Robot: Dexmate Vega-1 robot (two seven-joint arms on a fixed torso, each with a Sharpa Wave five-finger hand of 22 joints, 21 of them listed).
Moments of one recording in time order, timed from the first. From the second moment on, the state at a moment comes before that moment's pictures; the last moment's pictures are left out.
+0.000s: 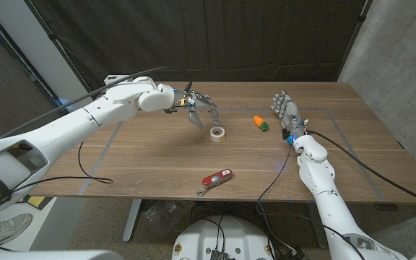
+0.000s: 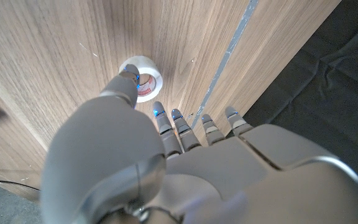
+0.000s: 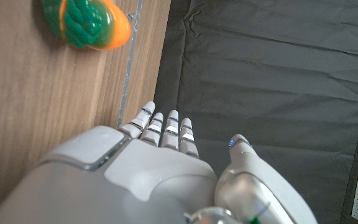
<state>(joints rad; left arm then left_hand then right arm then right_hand) 0.30 0.84 0.87 -1.70 0.78 -0.38 -0.48 0.99 -0.02 0.42 -0.12 0.20 0.41 -0.20 0.34 0.26 0.28 -0.21 0.22 0.22 0.00 -0.03 0.21 0.20 -0.14 0.13 0.37 0.19 -0.94 -0.05 0.09 -1.36 0.22 0.16 0.24 0.15 0.13 0.32 0.03 0.18 0.11 0.04 0.19 0.17 0.15 0.04 0.22 0.18 0.02 0.03 0.19 0.17 -0.02 -0.03 0.51 0.18</state>
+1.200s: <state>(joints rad) 0.29 0.80 0.91 -1.57 0.86 -0.47 -0.39 1.02 0.00 0.42 -0.13 0.20 0.47 -0.16 0.38 0.28 0.31 -0.21 0.22 0.23 0.01 -0.03 0.21 0.20 -0.12 0.13 0.37 0.19 -0.94 -0.04 0.09 -1.36 0.21 0.17 0.22 0.15 0.13 0.31 0.02 0.18 0.11 0.04 0.19 0.17 0.15 0.03 0.21 0.18 0.02 0.03 0.19 0.17 -0.02 -0.03 0.50 0.18</state>
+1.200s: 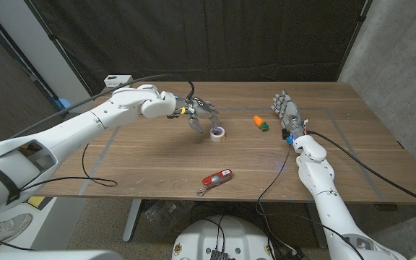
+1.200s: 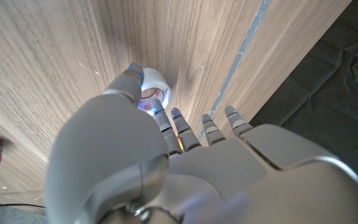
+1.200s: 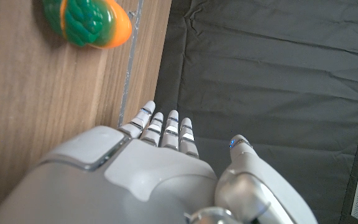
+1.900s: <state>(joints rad) 0.30 0.79 0.92 -1.52 0.95 -0.54 -0.20 1.02 -0.02 0.41 -0.13 0.20 0.51 -0.13 0.43 0.30 0.33 -0.19 0.24 0.25 0.04 -0.03 0.22 0.21 -0.09 0.13 0.37 0.19 -0.92 -0.04 0.09 -1.33 0.20 0.17 0.22 0.15 0.13 0.31 0.02 0.18 0.11 0.04 0.19 0.17 0.15 0.03 0.22 0.18 0.02 0.03 0.19 0.17 -0.02 -0.03 0.49 0.18</state>
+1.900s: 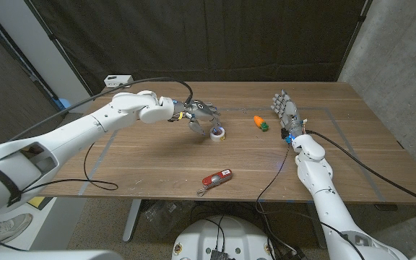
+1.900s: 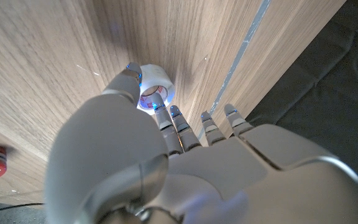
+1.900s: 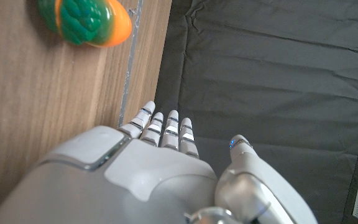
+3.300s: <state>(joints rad) 0.33 0.78 0.94 -1.42 1.18 -0.58 0.14 1.06 0.02 0.38 -0.13 0.20 0.67 -0.10 0.62 0.38 0.44 -0.17 0.38 0.39 0.16 -0.04 0.25 0.27 -0.04 0.11 0.37 0.20 -0.90 -0.05 0.08 -1.31 0.19 0.16 0.21 0.15 0.13 0.31 0.02 0.18 0.12 0.03 0.19 0.17 0.17 0.03 0.21 0.18 0.05 0.03 0.19 0.17 0.00 -0.03 0.49 0.18</state>
